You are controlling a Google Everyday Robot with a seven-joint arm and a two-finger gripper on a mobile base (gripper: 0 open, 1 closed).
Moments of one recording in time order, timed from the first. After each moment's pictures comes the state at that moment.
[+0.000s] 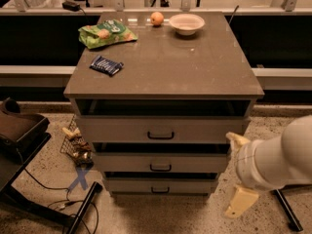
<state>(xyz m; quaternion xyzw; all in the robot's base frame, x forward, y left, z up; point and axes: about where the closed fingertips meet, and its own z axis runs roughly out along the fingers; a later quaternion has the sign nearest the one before) 0.385 -0.180 0.738 -0.62 0.75 0.00 0.22</state>
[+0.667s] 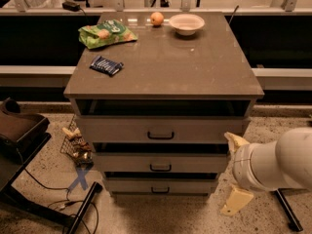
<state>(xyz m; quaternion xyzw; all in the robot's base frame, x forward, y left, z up) 0.395 -0.179 0.726 -0.62 0.75 -0.02 0.24</state>
